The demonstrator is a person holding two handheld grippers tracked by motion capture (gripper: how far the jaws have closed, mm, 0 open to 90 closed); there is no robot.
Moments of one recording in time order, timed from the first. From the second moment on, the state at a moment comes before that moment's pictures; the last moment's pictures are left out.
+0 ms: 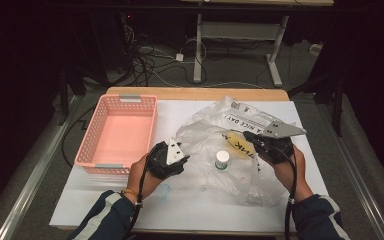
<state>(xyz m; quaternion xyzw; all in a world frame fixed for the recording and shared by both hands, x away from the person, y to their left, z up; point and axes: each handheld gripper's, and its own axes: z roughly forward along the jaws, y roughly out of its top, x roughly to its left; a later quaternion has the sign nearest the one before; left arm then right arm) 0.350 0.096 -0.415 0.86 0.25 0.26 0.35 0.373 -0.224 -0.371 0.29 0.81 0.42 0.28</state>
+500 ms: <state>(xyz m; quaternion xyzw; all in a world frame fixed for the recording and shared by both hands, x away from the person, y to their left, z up) 0.354 0.101 -0.419 0.87 0.25 0.26 0.33 0.364 -0.214 -0.371 0.28 0.81 0.43 0.28</state>
